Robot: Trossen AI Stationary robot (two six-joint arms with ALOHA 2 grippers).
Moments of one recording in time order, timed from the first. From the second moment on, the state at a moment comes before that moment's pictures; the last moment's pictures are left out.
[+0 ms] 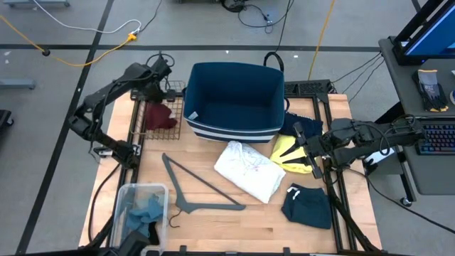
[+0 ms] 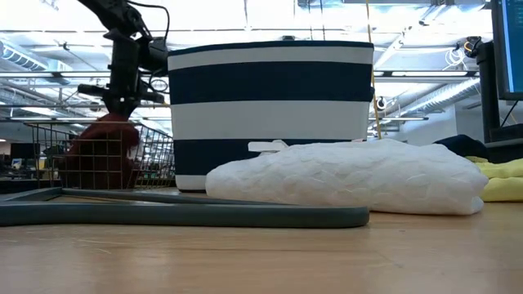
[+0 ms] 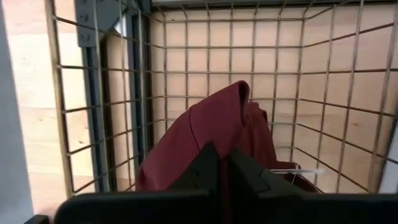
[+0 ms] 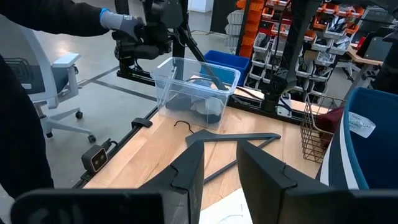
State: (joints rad) left arm 1.01 1.48 1.24 -1.22 -0.16 -0.56; right arm 0.17 0.76 0.88 -0.31 -0.15 -0.12
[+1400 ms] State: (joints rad) left arm 1.00 1.00 1.24 -0.87 0.04 -0.39; right arm 0.17 0.68 0.88 -0.65 0.40 0.21
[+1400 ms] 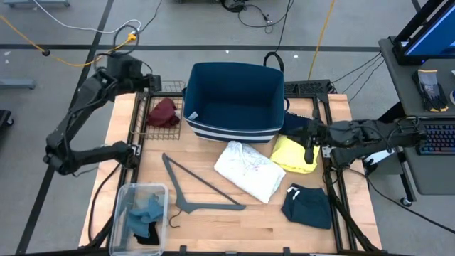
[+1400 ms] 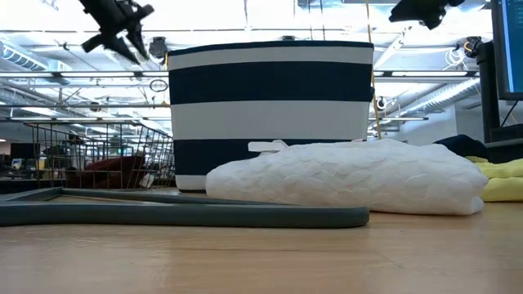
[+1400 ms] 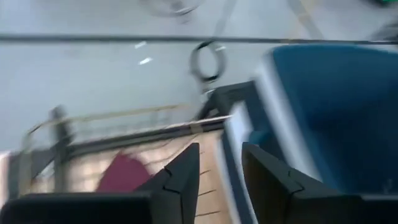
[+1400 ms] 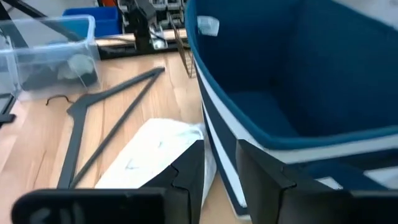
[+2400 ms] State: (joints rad) left arm 0.95 0.97 1.24 -0.67 0.44 -0.10; right arm 0.07 0.91 0.98 -1.36 0.35 0.58
